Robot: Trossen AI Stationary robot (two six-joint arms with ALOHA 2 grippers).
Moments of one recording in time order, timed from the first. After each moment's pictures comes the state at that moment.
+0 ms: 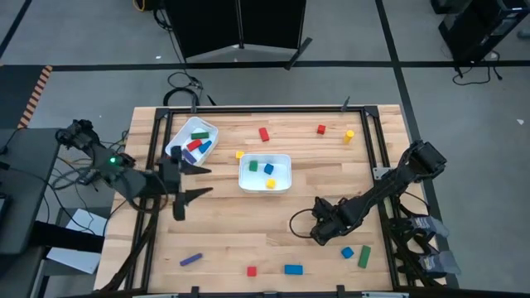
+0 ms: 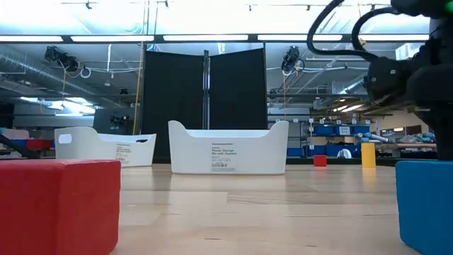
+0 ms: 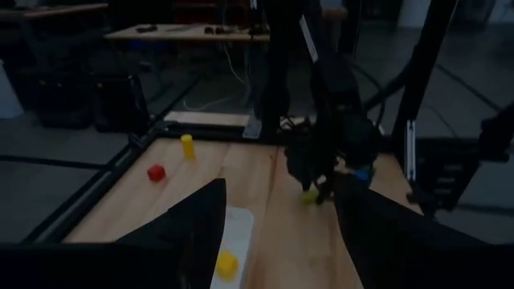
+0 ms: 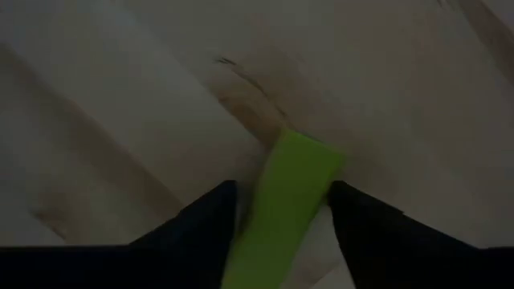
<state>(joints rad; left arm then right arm) -0.64 0.89 1.03 -0.39 -0.80 -0.22 0.55 1.70 0.89 -0.72 0.09 1.37</state>
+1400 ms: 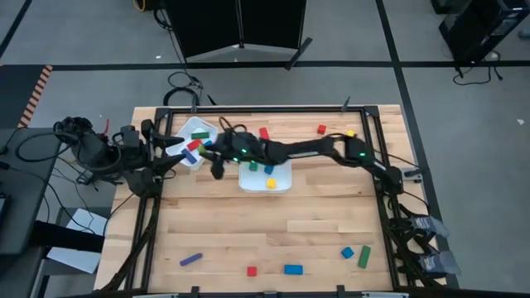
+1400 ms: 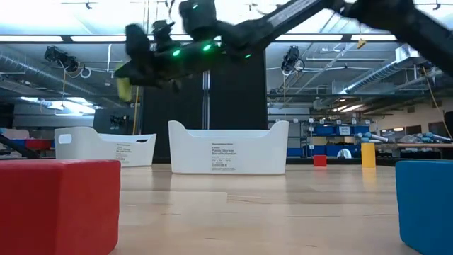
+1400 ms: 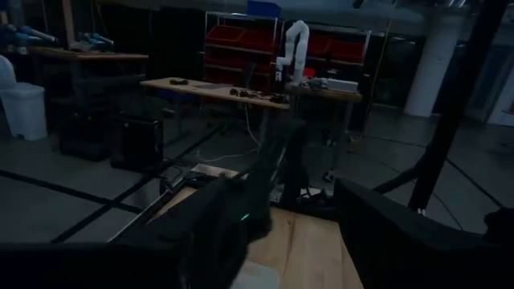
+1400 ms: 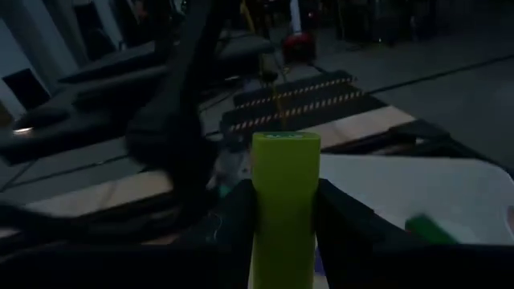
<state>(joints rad) -0.64 0.63 1.03 -0.36 -0.89 -0.13 -0.13 2.35 1.84 0.36 0.02 0.23</state>
